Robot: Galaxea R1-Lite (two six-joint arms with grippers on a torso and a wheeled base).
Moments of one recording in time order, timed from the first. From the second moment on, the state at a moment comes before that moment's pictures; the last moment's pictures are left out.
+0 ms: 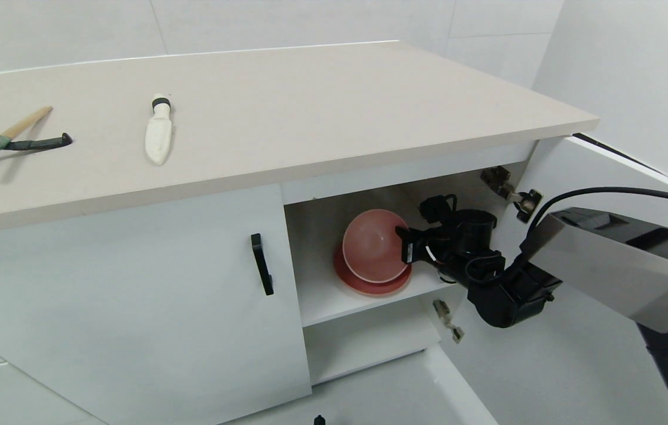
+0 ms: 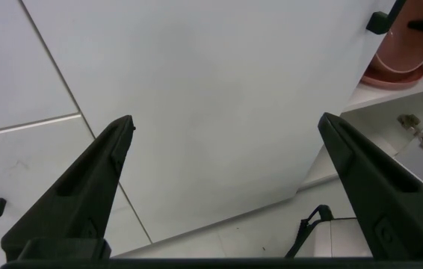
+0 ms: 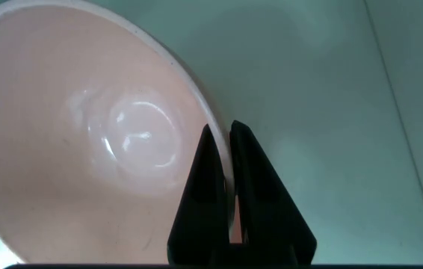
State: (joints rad) left arm 0.00 0.00 0.00 0.00 -0.06 0.01; right arm 0.38 2.47 -1.12 -1.16 0.12 0.02
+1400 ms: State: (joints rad) left arm 0.00 0.00 0.00 0.00 -0.06 0.01; right arm 0.39 2.47 -1.07 -1.25 0.13 -0.01
